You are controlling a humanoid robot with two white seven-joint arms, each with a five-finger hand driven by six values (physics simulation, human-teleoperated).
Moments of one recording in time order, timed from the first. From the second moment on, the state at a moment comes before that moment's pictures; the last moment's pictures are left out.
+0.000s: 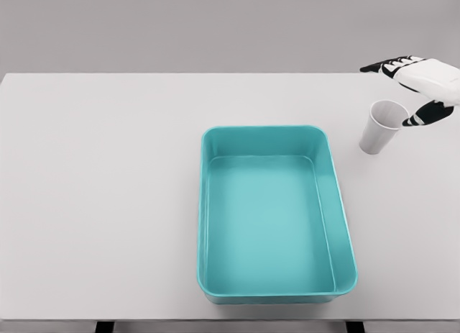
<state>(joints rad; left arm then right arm) 0.02 0.00 -0.16 -0.08 0.12 -0.03 0.14 -0.60 -1.06 0.58 -1.67 0.19 -0.11 0.39</state>
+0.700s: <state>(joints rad) 0.02 0.00 -0.16 -0.08 0.12 -0.03 0.14 -0.56 -1.07 0.57 -1.27 -0.36 -0.29 0.57</state>
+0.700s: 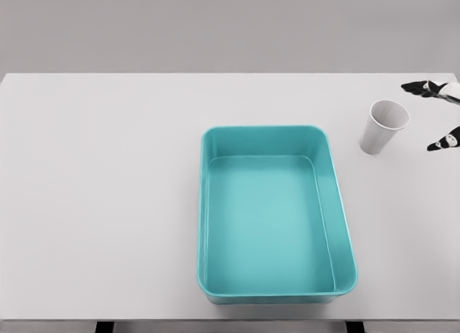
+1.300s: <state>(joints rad) 0.02 0.00 -0.16 -0.08 0.12 -0.03 0.14 -0.57 -0.89 0.54 -0.84 -0.53 -0.48 0.61</state>
